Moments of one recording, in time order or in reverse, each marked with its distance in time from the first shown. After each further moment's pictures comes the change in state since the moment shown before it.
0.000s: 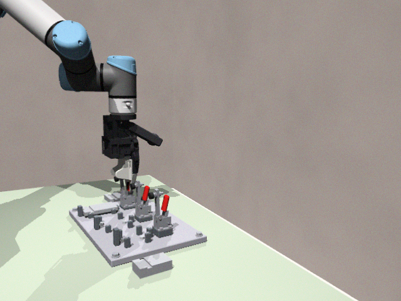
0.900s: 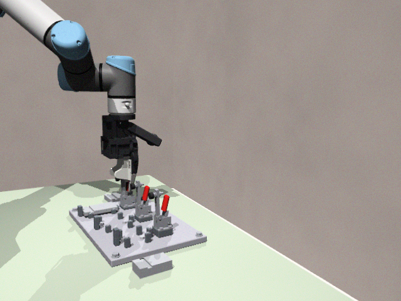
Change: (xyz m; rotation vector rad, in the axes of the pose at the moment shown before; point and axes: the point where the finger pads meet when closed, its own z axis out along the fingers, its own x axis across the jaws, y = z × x) arm 0.000 0.003 0.000 0.000 0.000 0.000
